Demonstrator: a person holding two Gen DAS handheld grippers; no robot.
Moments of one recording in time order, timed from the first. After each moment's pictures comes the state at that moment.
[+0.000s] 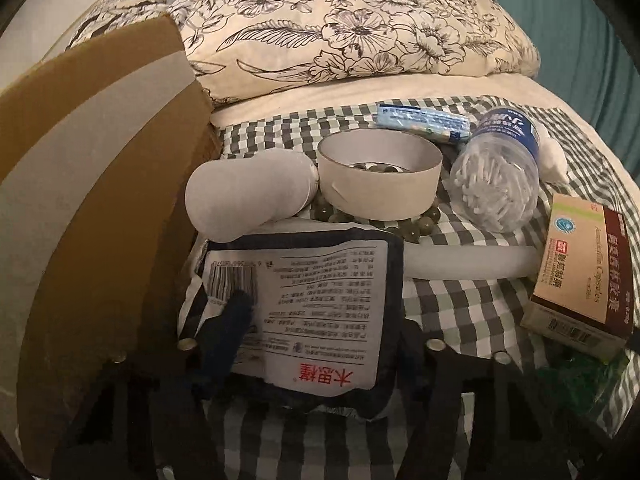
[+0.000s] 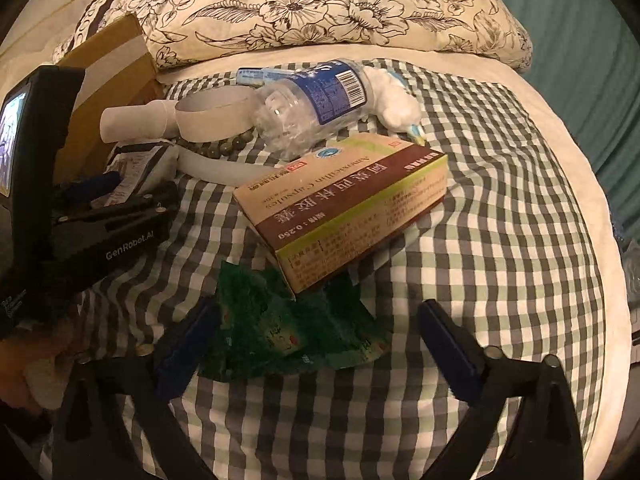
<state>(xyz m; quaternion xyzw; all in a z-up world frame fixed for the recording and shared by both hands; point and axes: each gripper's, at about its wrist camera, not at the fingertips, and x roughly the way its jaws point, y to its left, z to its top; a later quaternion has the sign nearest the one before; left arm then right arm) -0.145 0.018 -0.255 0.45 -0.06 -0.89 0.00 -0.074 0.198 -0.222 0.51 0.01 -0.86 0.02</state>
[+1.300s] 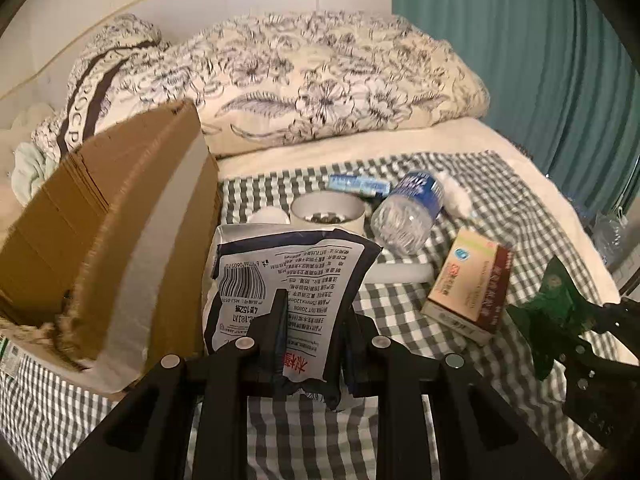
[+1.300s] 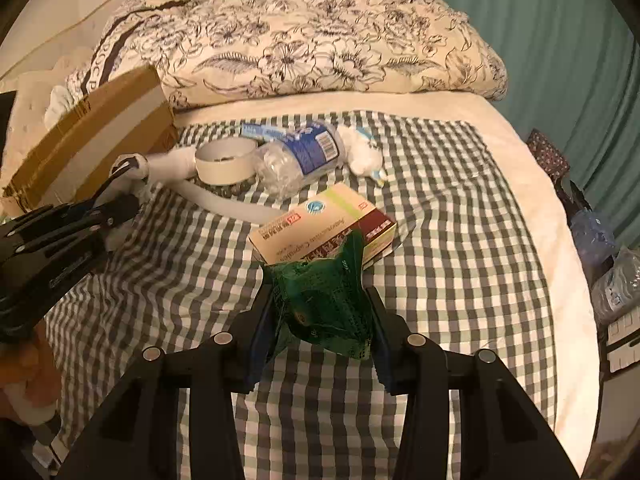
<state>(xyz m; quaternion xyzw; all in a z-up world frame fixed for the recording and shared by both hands) -0.073 0.022 -0.162 0.40 -0.04 -0.92 -0.06 -0.034 0.213 -0.158 0.45 0.01 -0.89 0.01</state>
